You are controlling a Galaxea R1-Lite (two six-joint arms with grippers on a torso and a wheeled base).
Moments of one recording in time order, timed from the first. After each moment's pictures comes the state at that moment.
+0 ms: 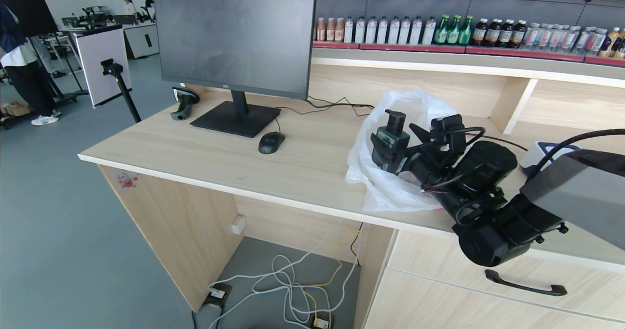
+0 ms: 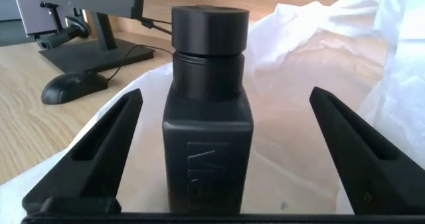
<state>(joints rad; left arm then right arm) 0.00 0.00 0.00 -0.01 0.00 0.03 0.34 2.19 -0.94 -1.57 0.06 -0.04</state>
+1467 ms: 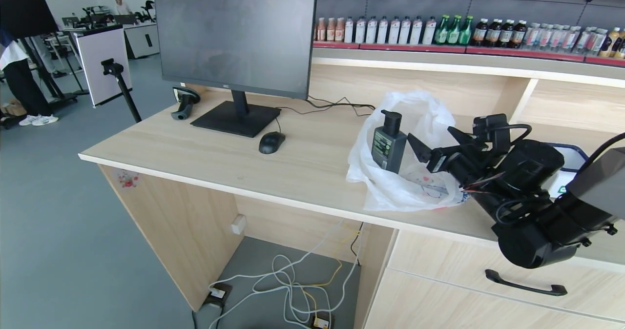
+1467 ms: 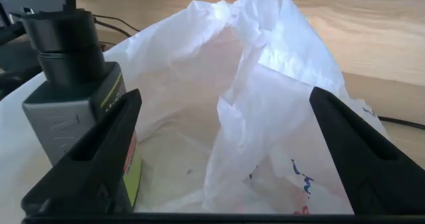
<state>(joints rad) 0.00 0.00 0.00 -0.01 0.00 0.07 0.19 2.11 -0.82 -1.57 0.08 -0.01</state>
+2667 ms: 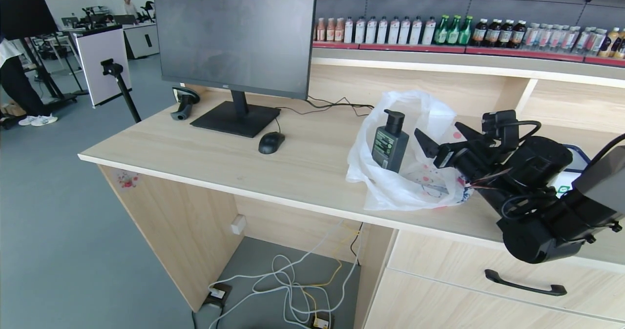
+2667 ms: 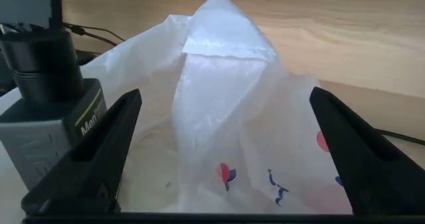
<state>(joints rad) 0.00 0.00 0.00 -0.01 0.00 0.07 0.15 2.11 -0.84 -1.57 0.11 0.00</state>
